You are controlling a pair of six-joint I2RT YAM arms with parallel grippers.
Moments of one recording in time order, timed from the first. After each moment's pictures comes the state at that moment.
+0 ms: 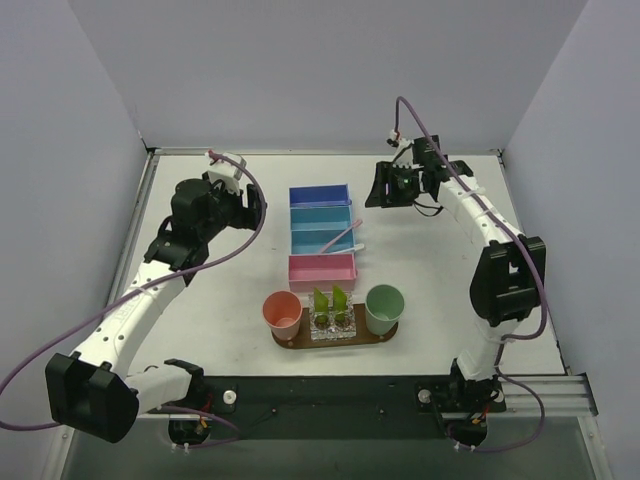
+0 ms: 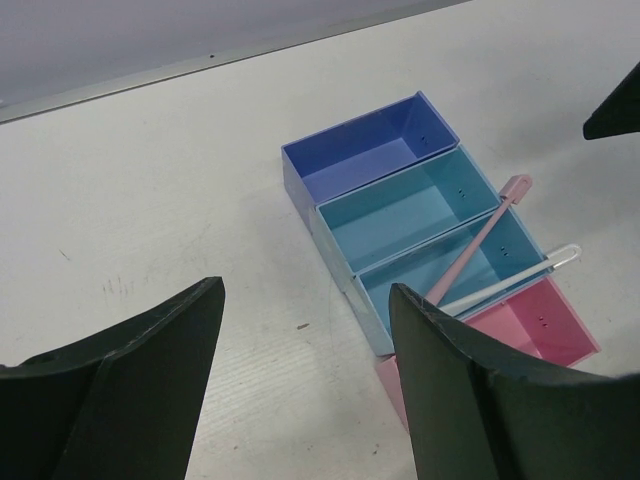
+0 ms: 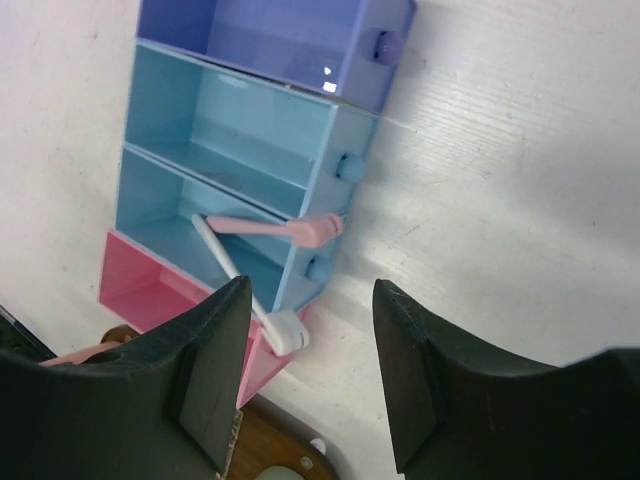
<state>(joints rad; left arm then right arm) -0.32 1.16 1.01 -0.12 0.11 -0.07 0.25 1.79 1.55 -0.62 -0.42 0.14</state>
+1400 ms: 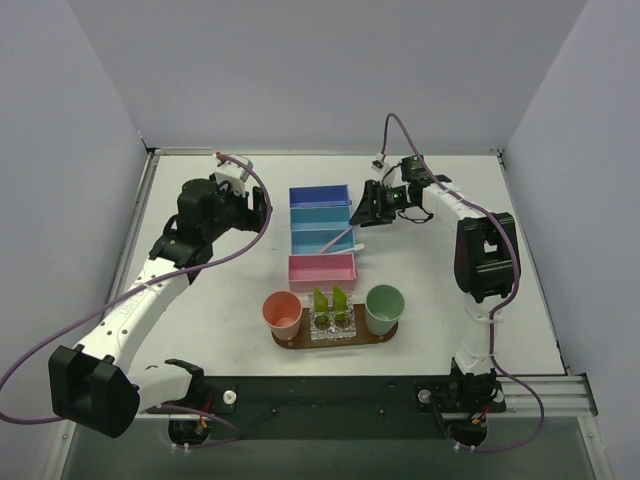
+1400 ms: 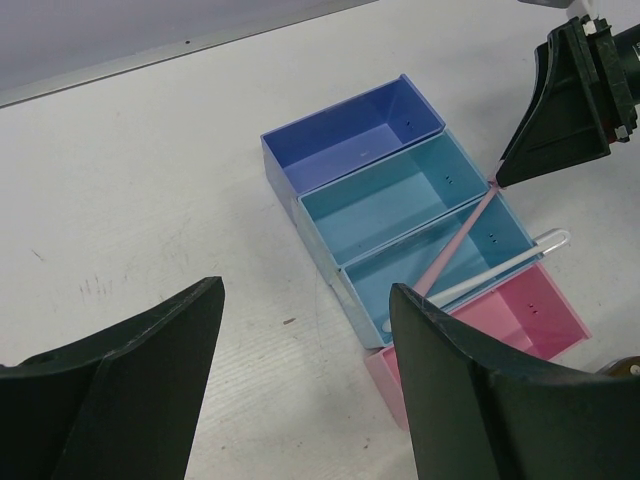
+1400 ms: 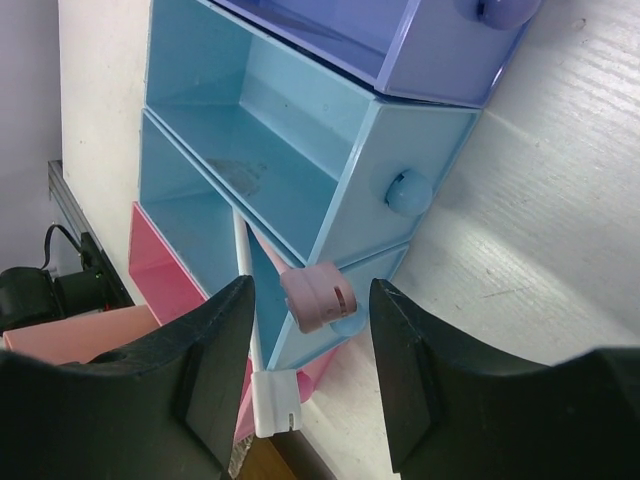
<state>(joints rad) -0.35 1.19 1.00 -0.12 0.13 -0.07 0.20 2.06 1.52 -0.45 -0.79 0.17</state>
